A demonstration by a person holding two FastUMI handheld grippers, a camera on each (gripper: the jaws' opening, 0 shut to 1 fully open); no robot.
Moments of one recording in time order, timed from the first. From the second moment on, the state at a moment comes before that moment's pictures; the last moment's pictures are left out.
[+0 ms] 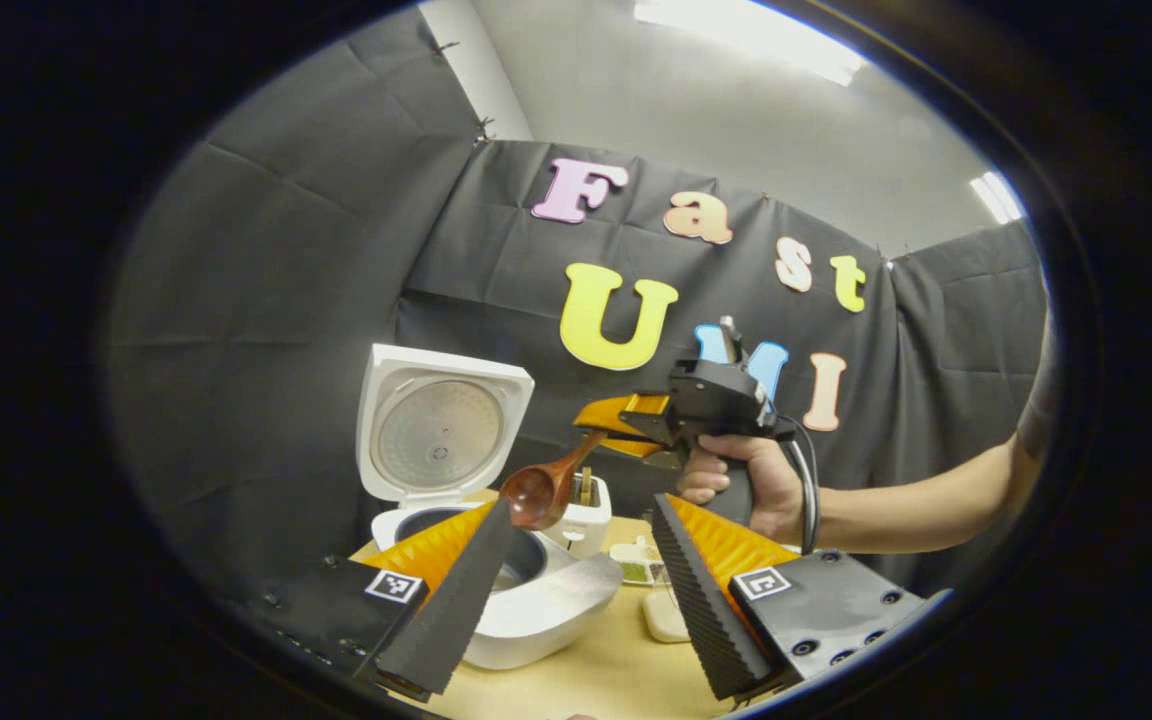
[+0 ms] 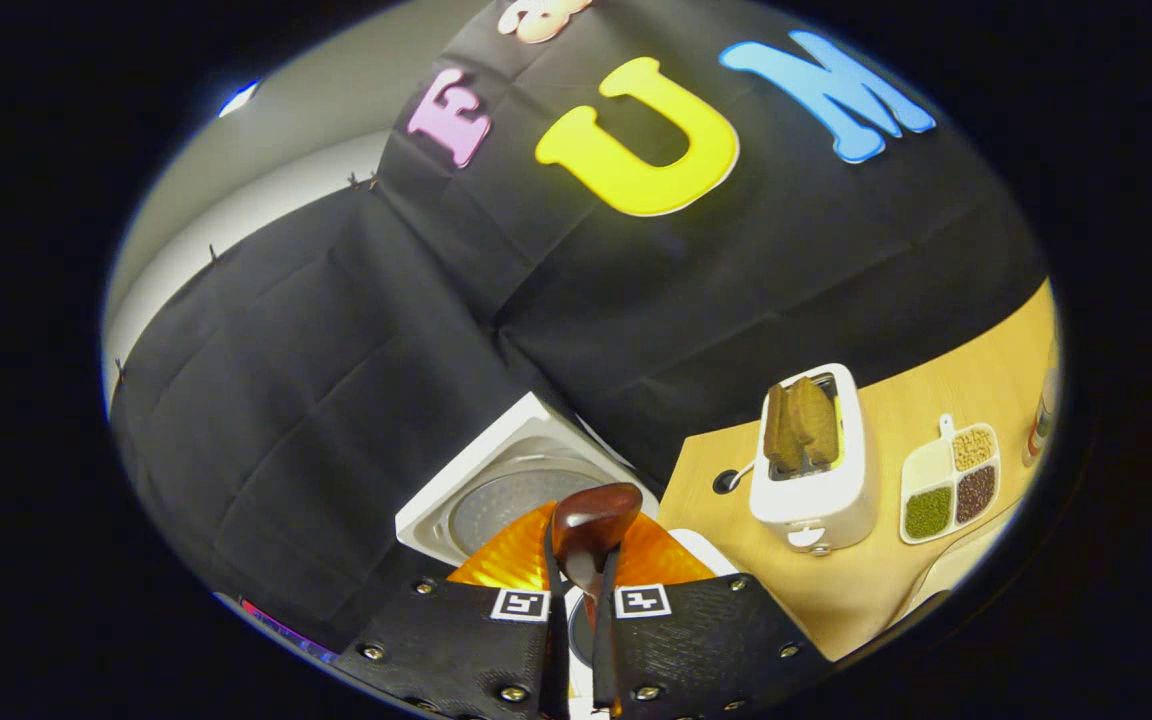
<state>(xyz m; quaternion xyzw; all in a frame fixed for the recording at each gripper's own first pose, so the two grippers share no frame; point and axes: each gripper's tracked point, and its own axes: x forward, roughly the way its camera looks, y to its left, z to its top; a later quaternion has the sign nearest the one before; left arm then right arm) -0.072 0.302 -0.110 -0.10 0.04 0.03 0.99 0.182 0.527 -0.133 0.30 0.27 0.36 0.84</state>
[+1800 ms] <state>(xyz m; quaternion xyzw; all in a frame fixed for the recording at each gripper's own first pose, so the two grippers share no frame) 0.007 0.130 -0.068 0.02 0.04 -0.03 1.00 0.130 0.045 -0.132 0.33 0.19 0.09 0.92</state>
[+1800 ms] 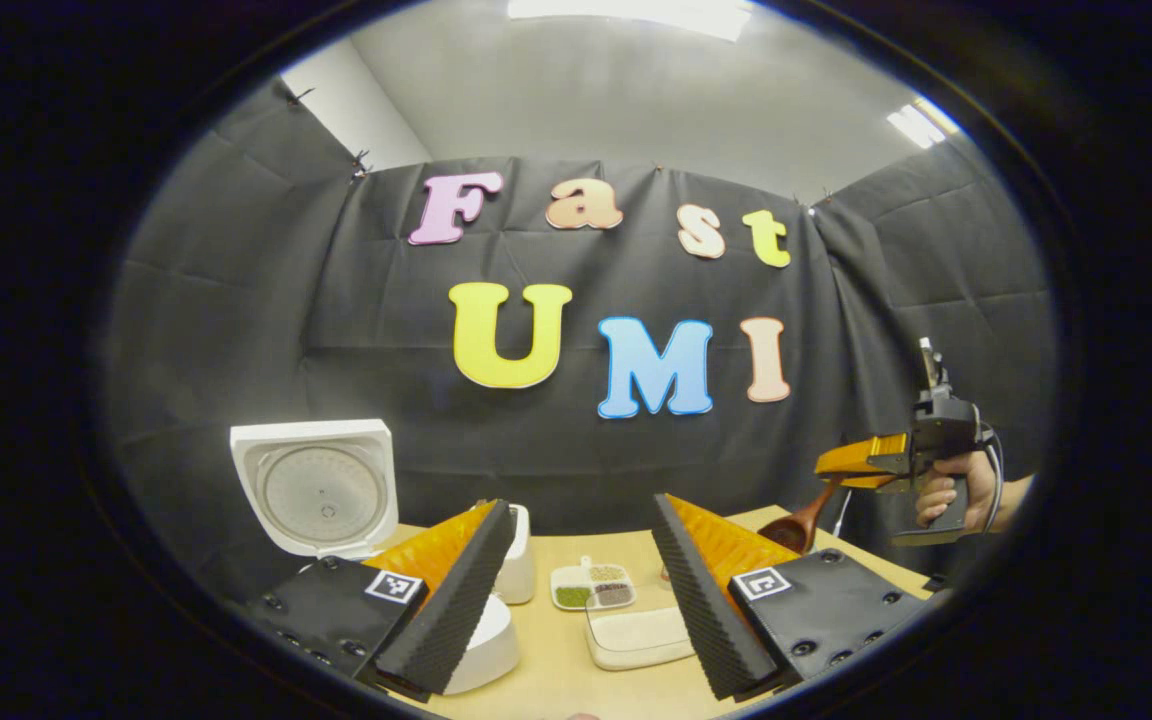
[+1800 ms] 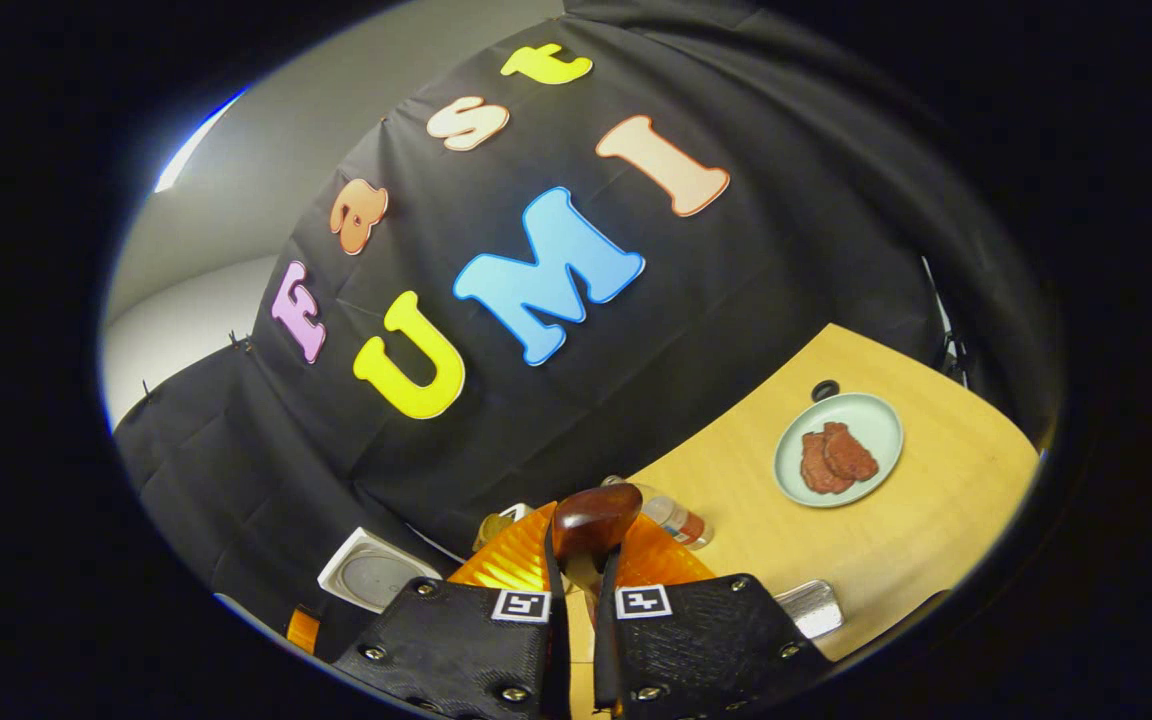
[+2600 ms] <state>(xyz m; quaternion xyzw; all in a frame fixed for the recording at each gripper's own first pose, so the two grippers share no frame) 0.009 0.105 -0.075 0.05 0.07 -0.02 1.00 0.110 -0.009 -0.261 0.21 0.25 0.01 0.95</state>
